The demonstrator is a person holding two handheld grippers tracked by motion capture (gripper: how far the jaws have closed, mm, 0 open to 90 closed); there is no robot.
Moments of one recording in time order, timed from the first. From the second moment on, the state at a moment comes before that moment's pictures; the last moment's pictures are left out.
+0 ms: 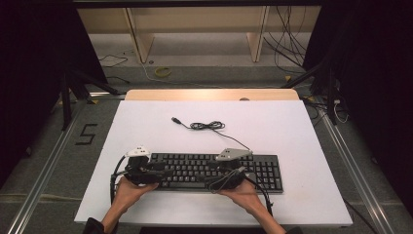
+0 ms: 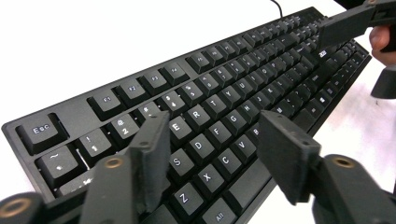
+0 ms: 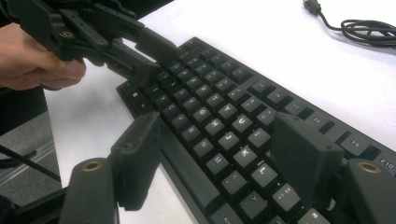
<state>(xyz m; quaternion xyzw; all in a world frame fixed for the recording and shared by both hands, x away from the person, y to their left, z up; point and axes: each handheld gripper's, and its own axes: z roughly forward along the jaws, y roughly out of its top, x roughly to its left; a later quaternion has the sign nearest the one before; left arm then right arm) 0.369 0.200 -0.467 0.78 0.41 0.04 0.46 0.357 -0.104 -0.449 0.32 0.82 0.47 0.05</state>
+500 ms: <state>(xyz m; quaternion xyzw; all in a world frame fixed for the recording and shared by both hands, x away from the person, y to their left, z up) 0.363 0.204 -0.460 0.76 0.41 0.04 0.50 0.356 -0.093 -0.452 0.32 0.83 0.46 0.05</state>
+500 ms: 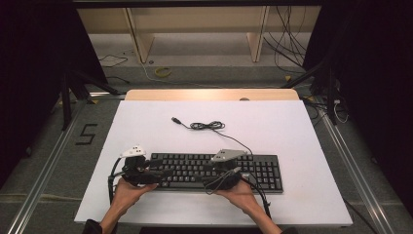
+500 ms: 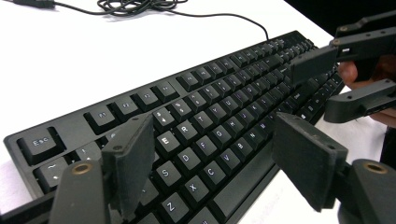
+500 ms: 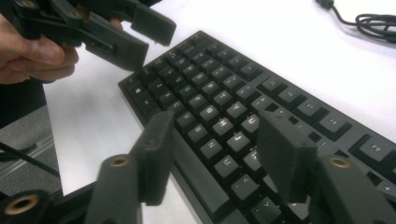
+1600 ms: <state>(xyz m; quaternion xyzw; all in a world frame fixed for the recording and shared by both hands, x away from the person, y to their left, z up) 0.351 0.210 -0.456 0.76 0.41 0.05 0.51 0.353 -0.068 -0.474 0.29 0.86 0.41 0.04</state>
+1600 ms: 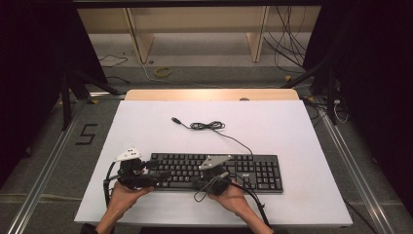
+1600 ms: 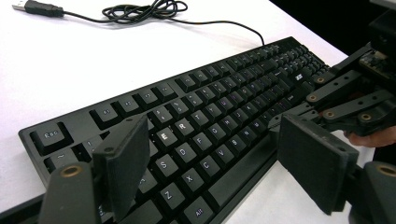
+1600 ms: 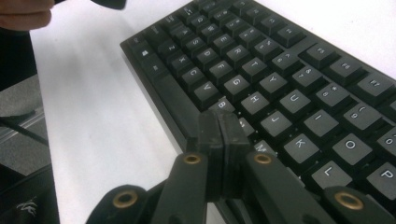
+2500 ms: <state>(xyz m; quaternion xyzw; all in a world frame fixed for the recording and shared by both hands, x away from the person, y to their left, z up) 0.347 0.212 -0.457 0.76 0.41 0.05 0.50 0.355 -0.067 -0.482 0.30 0.86 0.41 0.02</state>
